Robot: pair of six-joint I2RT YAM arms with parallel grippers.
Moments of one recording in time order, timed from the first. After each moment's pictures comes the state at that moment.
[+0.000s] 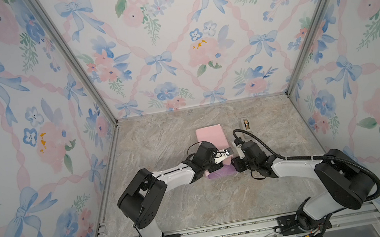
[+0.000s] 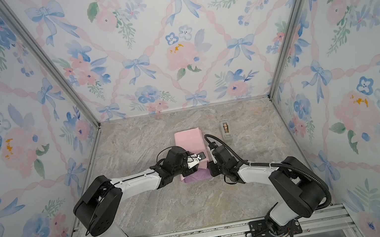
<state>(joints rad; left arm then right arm) -0.79 1.72 0.92 0.14 -0.01 0.67 0.61 1.48 0.61 0.09 0.04 0.28</state>
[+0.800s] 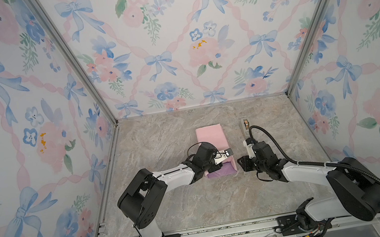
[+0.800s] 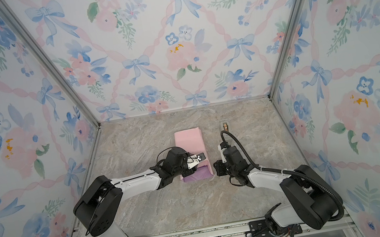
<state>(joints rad) -0.79 1.72 0.91 0.16 -0.02 0.69 0.51 1.40 0.49 0.18 -0.10 0.49</state>
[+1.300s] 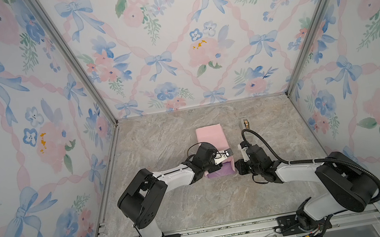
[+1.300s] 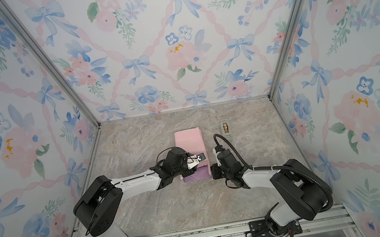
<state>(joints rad) -0.79 1.72 0.90 0.17 -0.02 0.69 0.60 1.48 0.49 0.25 -0.06 0.50</state>
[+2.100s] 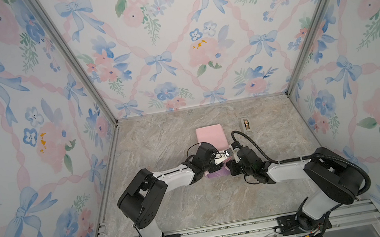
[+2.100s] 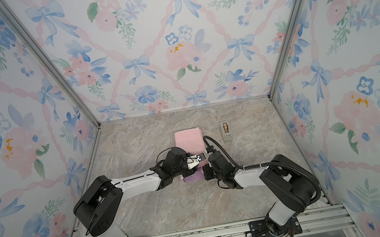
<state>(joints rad) -0.79 1.72 0.89 0.19 0.01 0.68 0.69 1.59 0.56 0.33 0.01 0.51</state>
